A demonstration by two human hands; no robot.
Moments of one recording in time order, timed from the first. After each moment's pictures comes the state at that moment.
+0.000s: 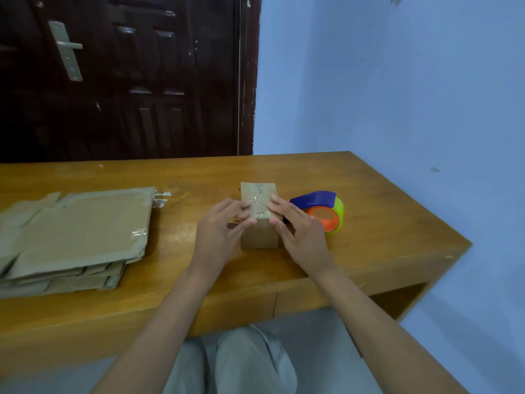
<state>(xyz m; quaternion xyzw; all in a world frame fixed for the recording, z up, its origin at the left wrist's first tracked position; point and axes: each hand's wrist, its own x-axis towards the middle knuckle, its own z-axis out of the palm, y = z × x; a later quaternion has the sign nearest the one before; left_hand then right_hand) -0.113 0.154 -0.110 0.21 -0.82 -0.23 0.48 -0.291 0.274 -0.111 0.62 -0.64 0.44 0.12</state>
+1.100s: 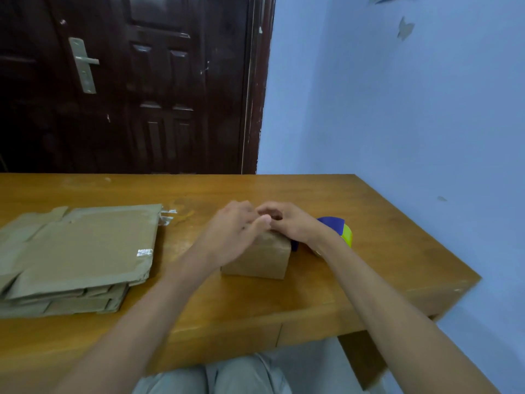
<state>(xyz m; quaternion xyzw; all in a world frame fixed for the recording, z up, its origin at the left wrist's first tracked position) -0.110 0.150 -0.027 0.27 -0.92 -0.13 0.26 -0.301 0.207 -0.025 0.60 -0.69 0.29 -0.28</state>
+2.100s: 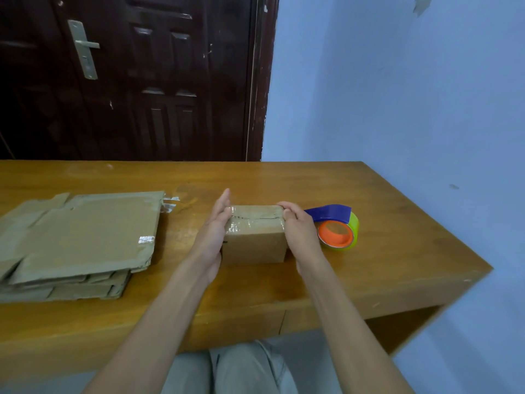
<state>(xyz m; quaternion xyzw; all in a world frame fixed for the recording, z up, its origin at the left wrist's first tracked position) -0.104 0.148 -0.078 0.32 -0.54 -0.69 0.36 -0.257 0.230 -0.069 0.31 -0.73 0.56 -0.23</state>
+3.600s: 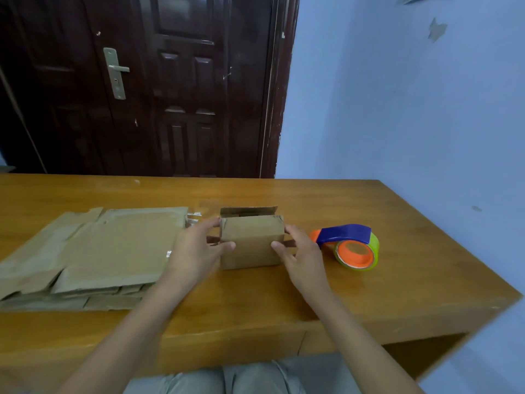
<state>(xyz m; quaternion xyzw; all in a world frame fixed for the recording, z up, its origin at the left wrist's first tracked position) -0.036 0.117 -0.059 0.47 -0.77 -0.31 0.31 -0.249 0.221 -0.105 0.54 -0.71 0.46 -0.05</state>
